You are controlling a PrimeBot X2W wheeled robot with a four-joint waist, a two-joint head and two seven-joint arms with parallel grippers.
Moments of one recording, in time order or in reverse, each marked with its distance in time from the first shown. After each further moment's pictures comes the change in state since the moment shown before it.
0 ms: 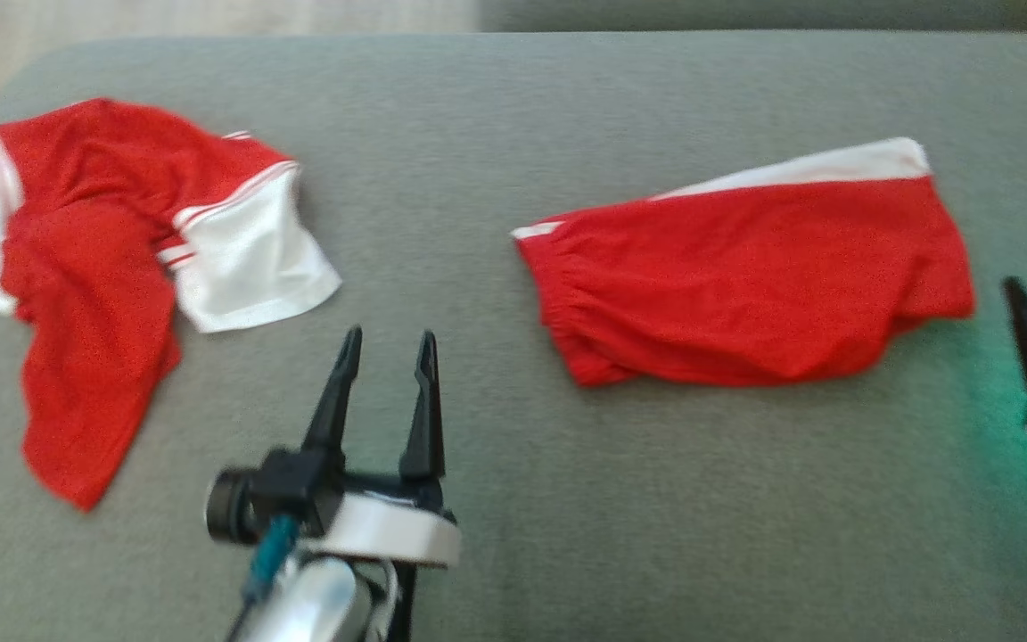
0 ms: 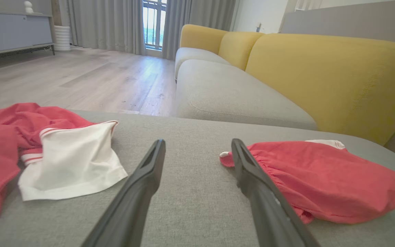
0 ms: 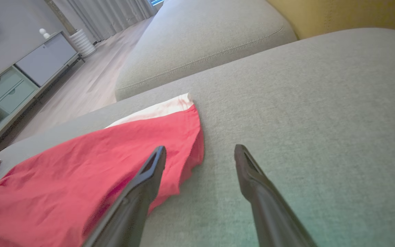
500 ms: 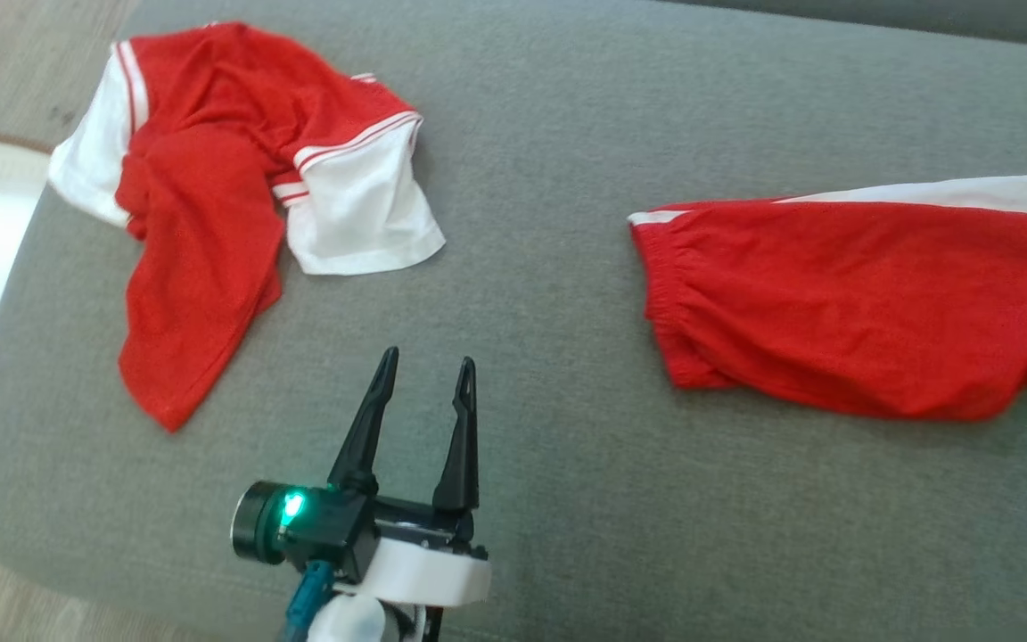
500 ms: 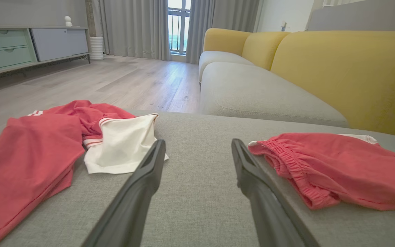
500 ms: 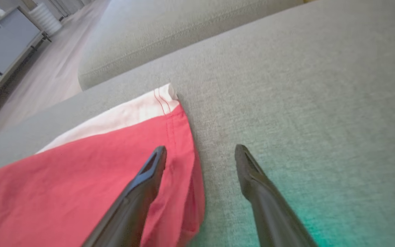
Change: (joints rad) left arm 0.120 -0.094 0.073 -0.065 0.217 -0.067 0.000; right arm -0.143 0.049 -0.099 0.325 -0.003 0.000 0.090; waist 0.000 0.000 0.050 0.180
